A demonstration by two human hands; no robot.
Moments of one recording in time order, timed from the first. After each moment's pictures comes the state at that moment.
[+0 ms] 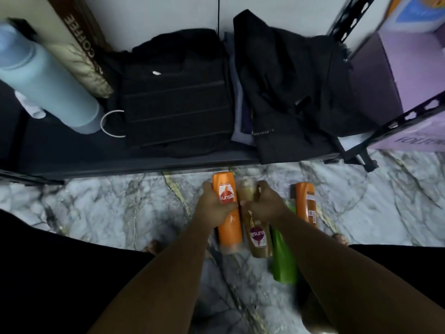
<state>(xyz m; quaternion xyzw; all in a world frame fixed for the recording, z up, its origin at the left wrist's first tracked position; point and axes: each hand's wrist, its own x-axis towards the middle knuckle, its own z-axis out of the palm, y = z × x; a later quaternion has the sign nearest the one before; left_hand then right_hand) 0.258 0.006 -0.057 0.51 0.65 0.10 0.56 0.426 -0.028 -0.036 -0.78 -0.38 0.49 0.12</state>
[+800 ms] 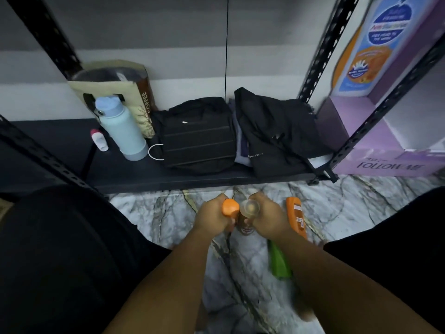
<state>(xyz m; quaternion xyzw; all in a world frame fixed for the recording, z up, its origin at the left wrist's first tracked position) 0.215 -0.050 0.058 0.69 0.57 0.11 0.43 0.390 -0.103 0.075 -0.75 -0.52 0.36 0.22</state>
